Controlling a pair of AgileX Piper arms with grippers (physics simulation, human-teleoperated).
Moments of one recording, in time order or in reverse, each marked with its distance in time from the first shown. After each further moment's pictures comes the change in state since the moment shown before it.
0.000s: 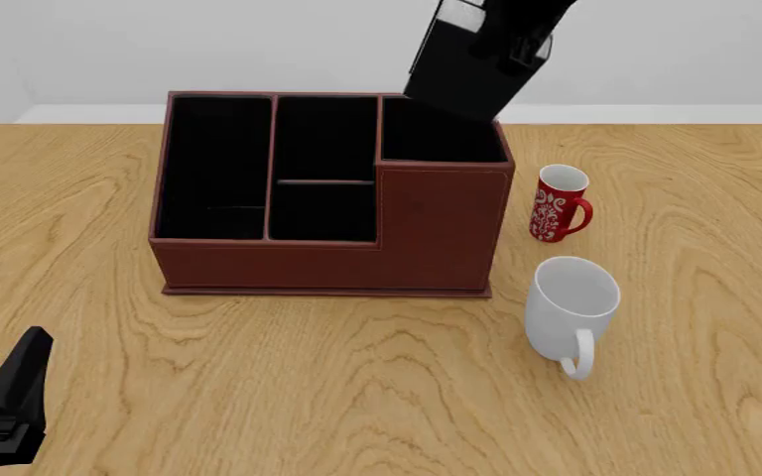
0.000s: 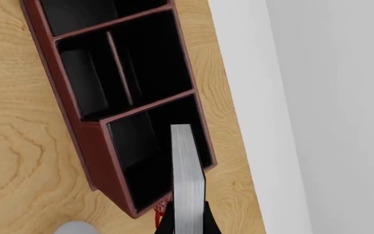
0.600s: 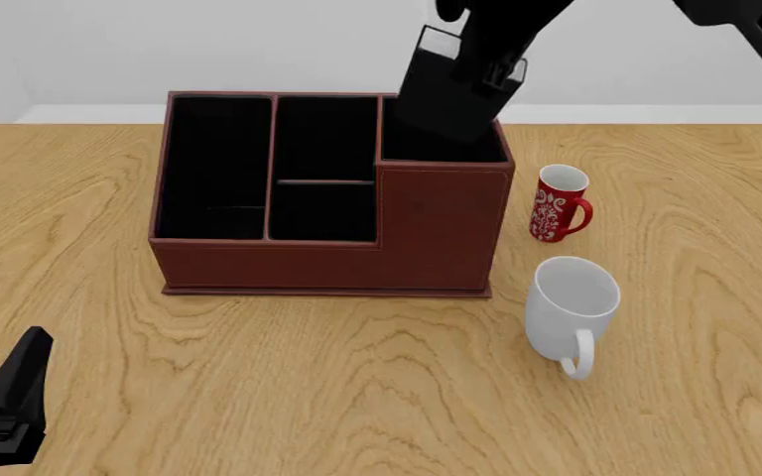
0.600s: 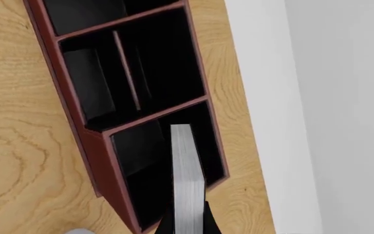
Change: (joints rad) left arm 0.000 0.000 0.000 0.000 0.000; right arm 0.011 0.089 -0.031 0.000 0.011
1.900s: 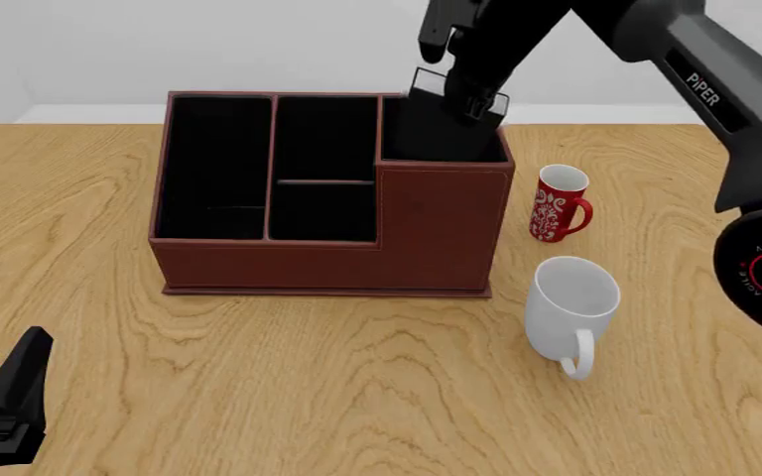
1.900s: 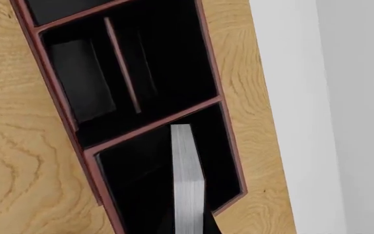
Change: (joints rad) left arm 0.000 0.000 0.000 0.000 0.000; right arm -0.024 0.149 -0.057 0.000 0.022
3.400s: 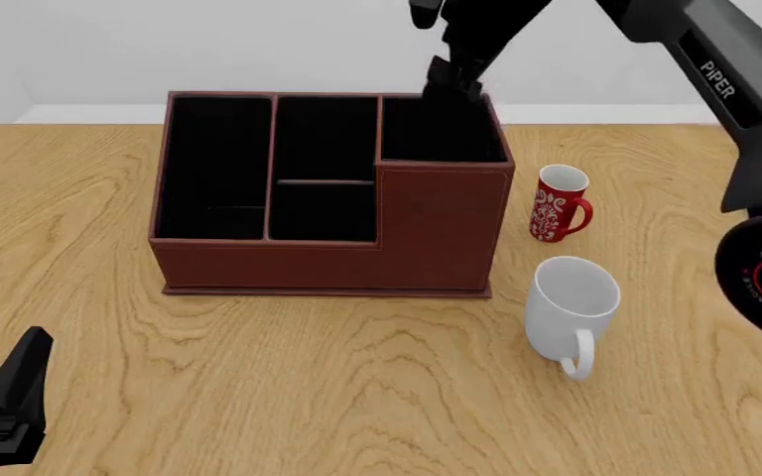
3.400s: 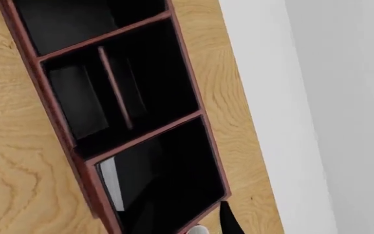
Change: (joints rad) left arm 0.000 0.000 0.000 0.000 0.000; right arm 0.031 -0.012 -0.085 0.000 0.042
